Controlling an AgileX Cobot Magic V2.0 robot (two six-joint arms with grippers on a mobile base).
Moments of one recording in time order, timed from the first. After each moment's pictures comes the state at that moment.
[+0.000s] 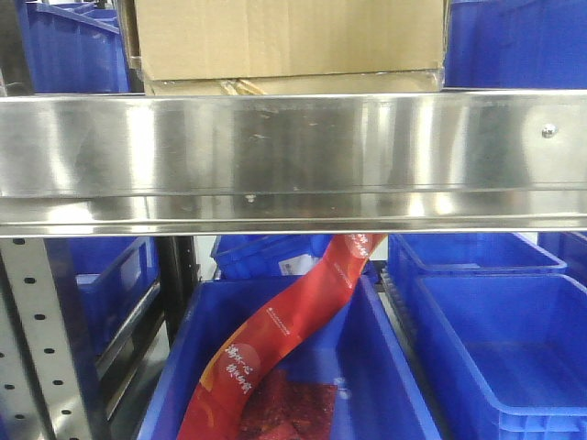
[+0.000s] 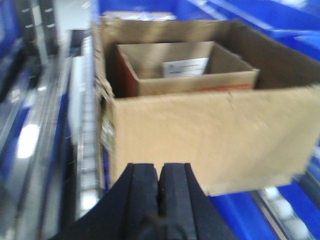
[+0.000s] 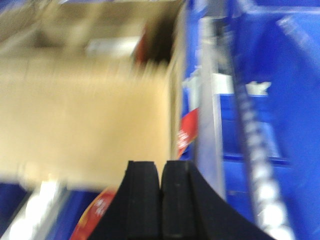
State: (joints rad) left arm -0.50 1.23 -1.31 0.46 0.54 -0.60; right arm 0.33 1.20 -1.20 -0.37 0.50 0.51
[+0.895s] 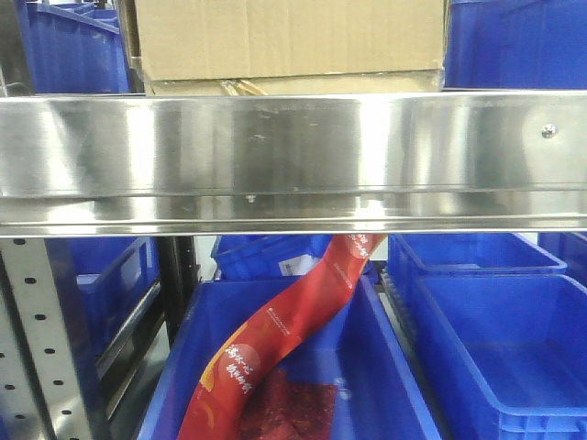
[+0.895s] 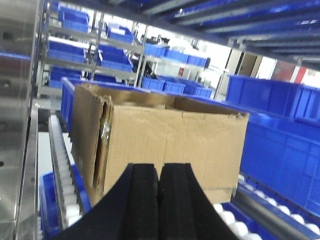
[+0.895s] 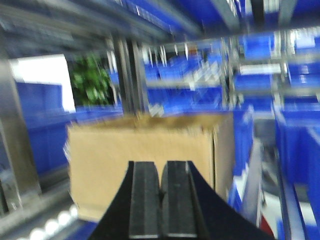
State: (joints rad) left arm -0.41 0.52 -0.63 0.41 0.10 -0.61; right arm 0.33 0.50 -0.69 -0.38 0.11 0.50
